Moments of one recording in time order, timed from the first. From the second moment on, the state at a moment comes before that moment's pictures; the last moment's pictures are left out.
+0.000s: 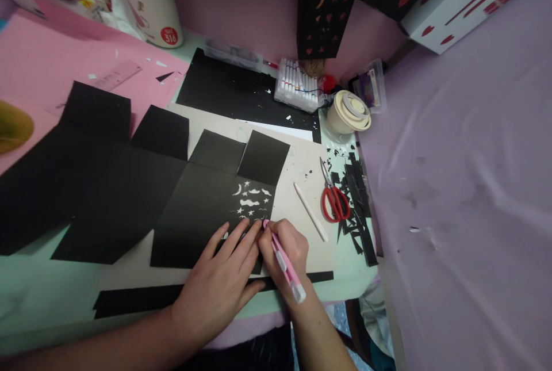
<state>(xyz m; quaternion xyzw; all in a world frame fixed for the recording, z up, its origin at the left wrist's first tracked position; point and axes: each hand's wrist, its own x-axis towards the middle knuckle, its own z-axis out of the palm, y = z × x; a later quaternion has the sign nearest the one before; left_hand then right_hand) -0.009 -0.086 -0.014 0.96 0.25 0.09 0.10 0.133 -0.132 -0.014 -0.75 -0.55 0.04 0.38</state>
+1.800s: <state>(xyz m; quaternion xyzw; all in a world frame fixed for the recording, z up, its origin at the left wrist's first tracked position) -0.010 -0.086 -0.017 0.96 0.24 0.11 0.10 0.137 -0.135 -0.016 -0.74 -0.49 0.10 0.45</state>
